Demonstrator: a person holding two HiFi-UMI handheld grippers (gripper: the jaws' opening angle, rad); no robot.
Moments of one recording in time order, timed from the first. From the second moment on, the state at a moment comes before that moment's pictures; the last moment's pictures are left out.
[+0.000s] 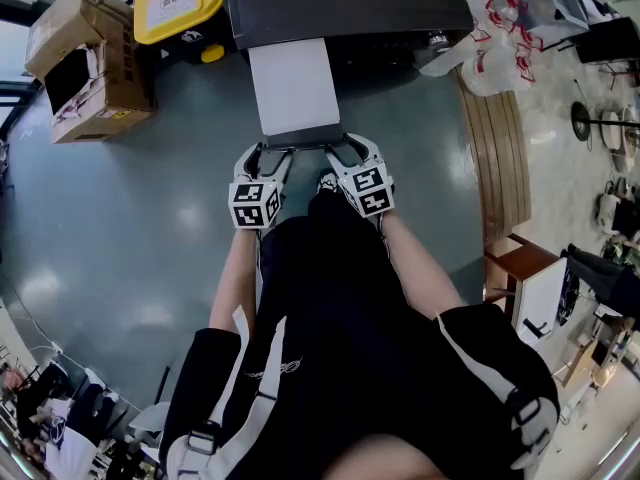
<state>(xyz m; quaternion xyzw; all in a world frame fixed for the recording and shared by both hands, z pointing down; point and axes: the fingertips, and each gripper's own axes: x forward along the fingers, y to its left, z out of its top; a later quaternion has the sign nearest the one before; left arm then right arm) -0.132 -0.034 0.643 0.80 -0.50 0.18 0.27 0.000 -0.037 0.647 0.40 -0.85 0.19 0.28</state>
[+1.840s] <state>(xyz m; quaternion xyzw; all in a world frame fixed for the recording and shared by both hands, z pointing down) -0.133 -0.022 0.645 0.80 -0.50 0.18 0.28 0.002 -0.025 0.655 0.42 -0.84 0.21 0.28</state>
